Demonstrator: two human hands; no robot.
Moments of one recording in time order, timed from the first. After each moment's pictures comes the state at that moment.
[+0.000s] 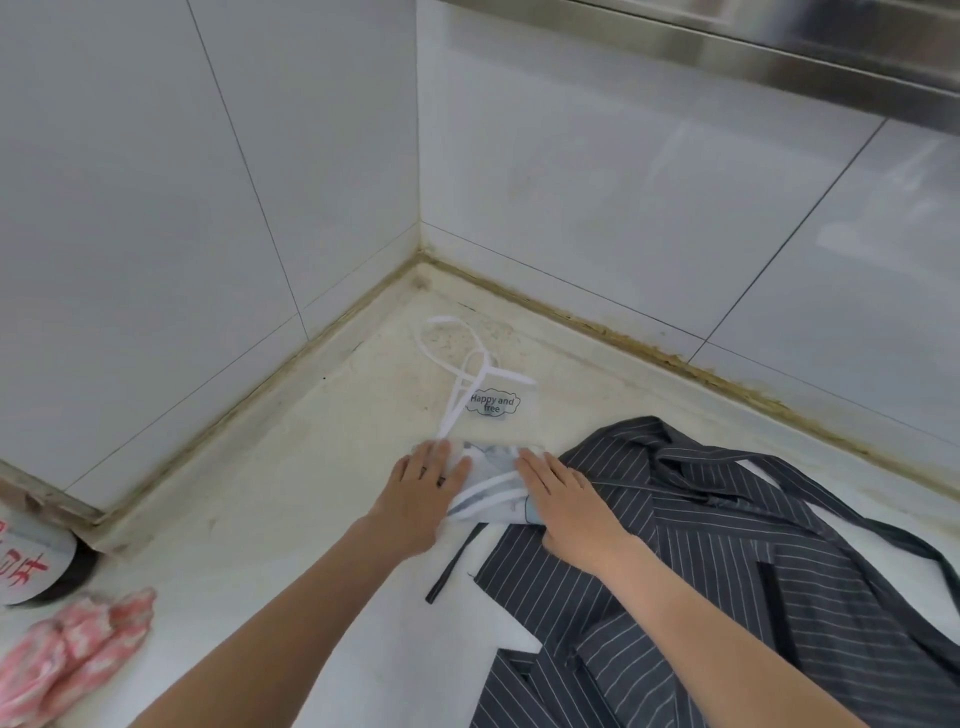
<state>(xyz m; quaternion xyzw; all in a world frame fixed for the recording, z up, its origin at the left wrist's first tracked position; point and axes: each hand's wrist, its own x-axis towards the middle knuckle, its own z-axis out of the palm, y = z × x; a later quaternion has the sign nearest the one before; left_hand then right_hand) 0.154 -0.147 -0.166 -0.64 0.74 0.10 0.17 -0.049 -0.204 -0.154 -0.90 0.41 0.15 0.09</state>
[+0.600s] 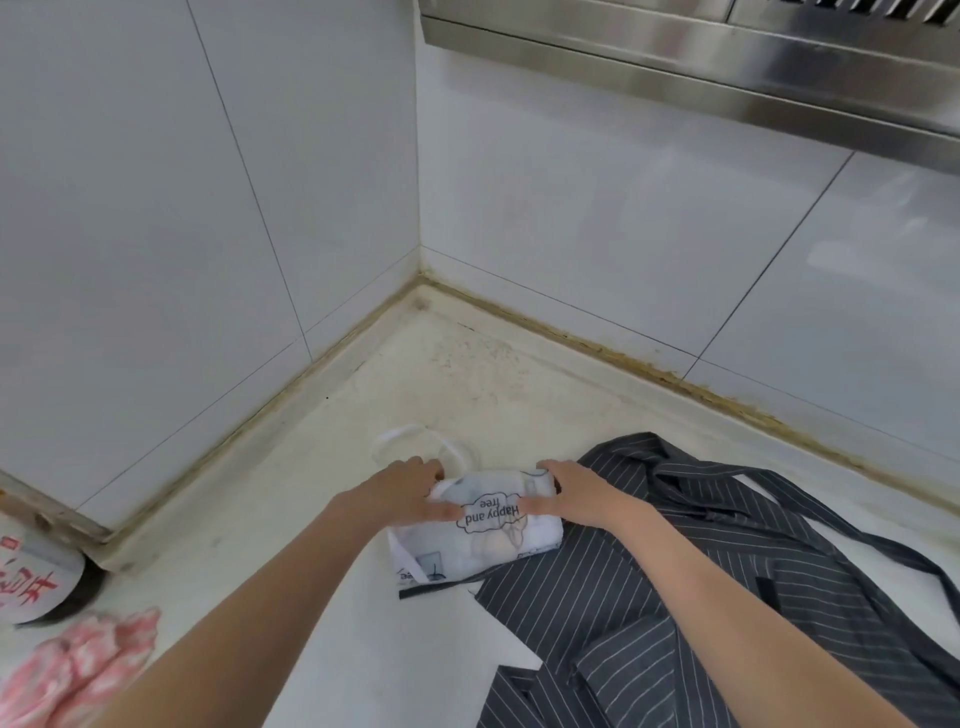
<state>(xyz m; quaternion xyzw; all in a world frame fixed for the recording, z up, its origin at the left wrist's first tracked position) 0.181 -0.175 -0.138 -0.69 0.64 0.34 0.05 -0.039 -0.238 -0.114 -0.74 0.52 0.11 0.41</state>
